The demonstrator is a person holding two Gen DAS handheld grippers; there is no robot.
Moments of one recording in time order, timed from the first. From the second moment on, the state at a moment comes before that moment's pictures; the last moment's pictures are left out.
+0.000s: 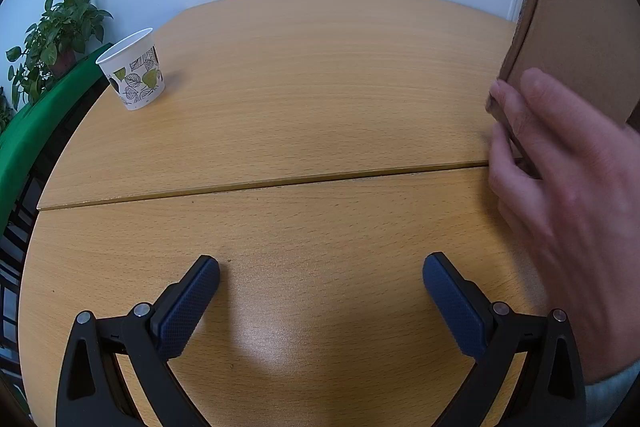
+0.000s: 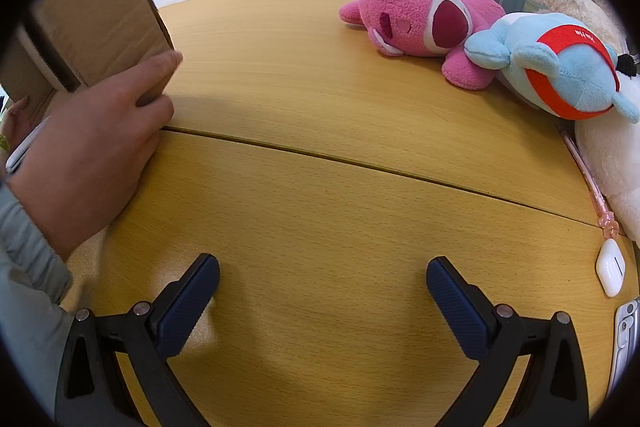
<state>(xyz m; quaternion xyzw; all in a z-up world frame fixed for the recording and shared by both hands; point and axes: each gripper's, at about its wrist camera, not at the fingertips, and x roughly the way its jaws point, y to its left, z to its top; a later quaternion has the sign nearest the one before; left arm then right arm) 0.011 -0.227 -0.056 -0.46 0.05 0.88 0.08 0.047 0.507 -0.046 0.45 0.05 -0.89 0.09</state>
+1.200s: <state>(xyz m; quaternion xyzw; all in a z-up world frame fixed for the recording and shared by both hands) 0.008 -0.225 -0.056 -0.46 0.05 0.89 0.08 0.047 0.506 -0.046 0.45 0.05 -0.89 0.09</state>
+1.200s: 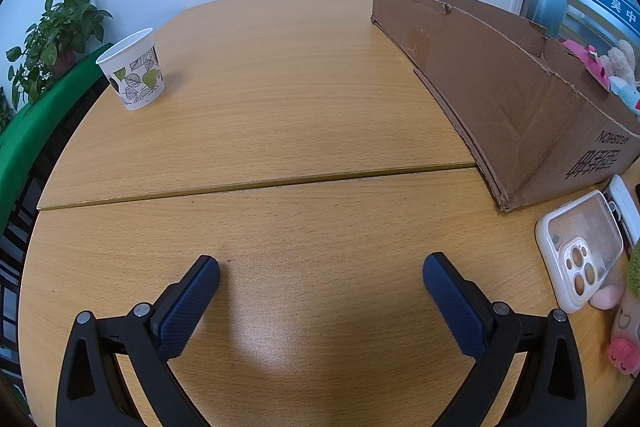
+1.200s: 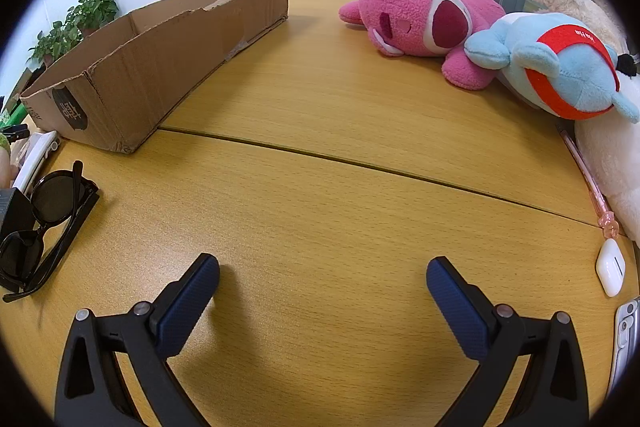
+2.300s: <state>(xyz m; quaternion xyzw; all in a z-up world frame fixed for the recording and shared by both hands) 0.149 -0.156 0.046 -0.34 -0.06 0.94 0.08 0.163 0.306 0.108 0.29 0.08 -0.95 0.13</state>
